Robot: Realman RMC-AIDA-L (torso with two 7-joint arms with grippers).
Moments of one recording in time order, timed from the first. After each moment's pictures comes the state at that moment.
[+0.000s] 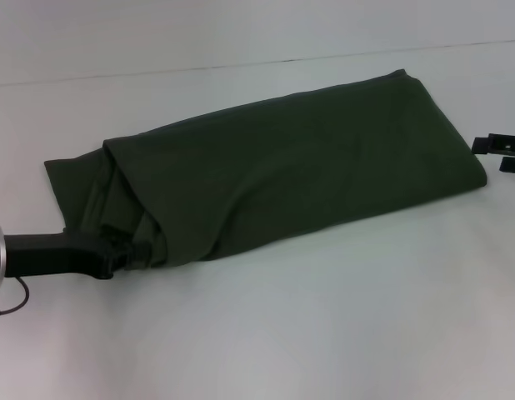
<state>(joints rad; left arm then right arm) -0.57 -2.15 0.62 0.79 2.35 1.50 -1.82 0.48 1.91 -0.43 -0.65 -2.27 -1.24 2.27</state>
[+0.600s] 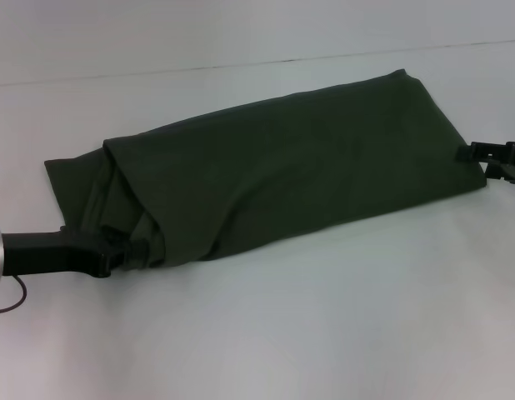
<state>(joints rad) -0.58 -2.14 0.62 0.79 2.35 1.50 -1.81 0.49 1.95 -0.44 -0.64 -2.27 -1.19 2.24</state>
